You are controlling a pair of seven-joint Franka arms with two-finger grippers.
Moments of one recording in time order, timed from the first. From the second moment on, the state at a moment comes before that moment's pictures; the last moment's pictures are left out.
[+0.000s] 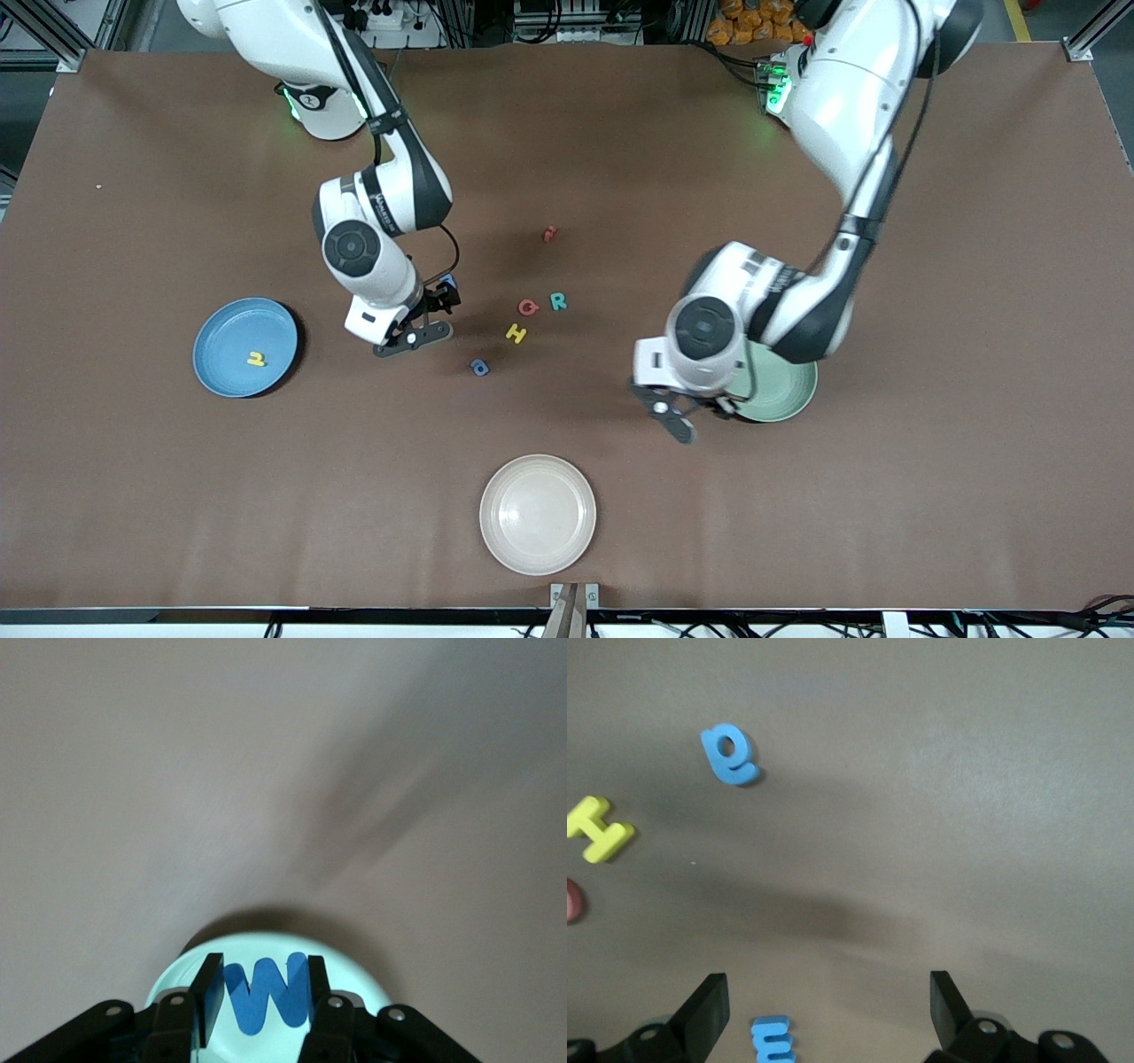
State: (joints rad) left arm -0.38 0.78 -0.10 -1.30 0.24 1.95 0.36; right arm 0.80 0.41 -0.34 -2.09 0.24 2.42 -0.02
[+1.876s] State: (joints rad) left arm -0.51 0.69 -0.15 -1.57 0.01 2.31 -0.59; right arm 0.99 0.39 -0.35 -2.34 0.24 2.69 0.07
